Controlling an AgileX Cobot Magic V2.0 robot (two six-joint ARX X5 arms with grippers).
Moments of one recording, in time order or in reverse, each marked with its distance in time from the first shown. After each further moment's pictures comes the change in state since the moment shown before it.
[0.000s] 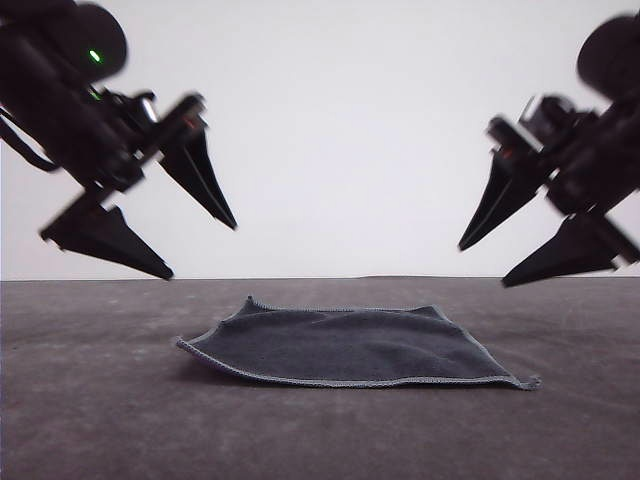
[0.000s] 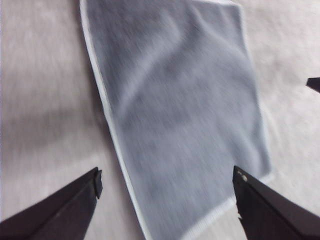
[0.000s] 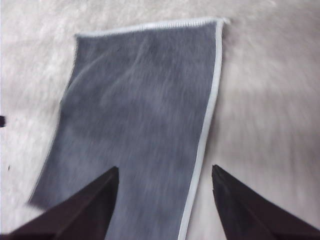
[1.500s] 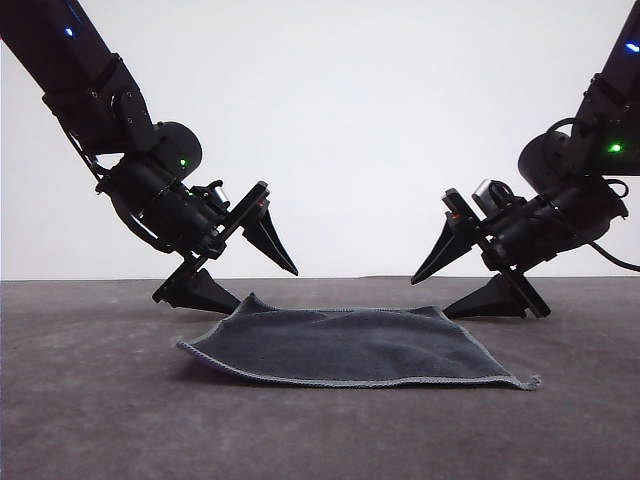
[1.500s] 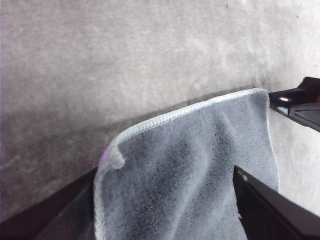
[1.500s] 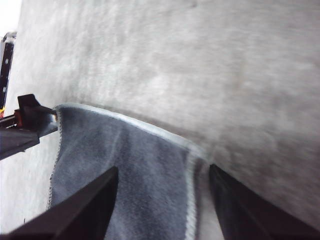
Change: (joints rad) left_arx 0.019 0.504 0.446 0.060 0.144 -0.038; right_arx -0.040 0.489 0.414 0.048 -0.201 0.051
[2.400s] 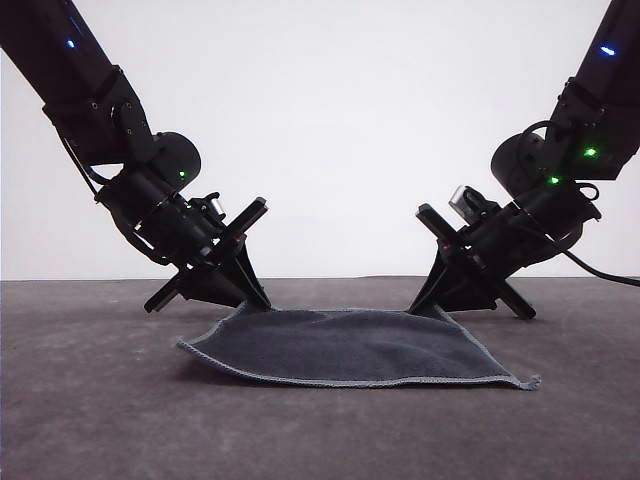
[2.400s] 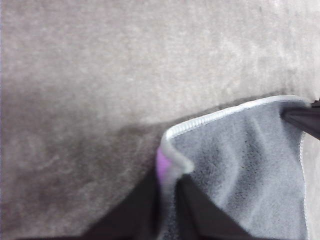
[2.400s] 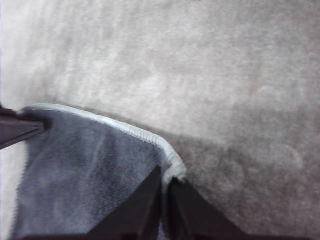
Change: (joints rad) left_arx 0.007 0.020 -0.002 0.013 -0.056 -0.008; right_arx 0.053 0.006 0.000 0.031 0.146 -0.003
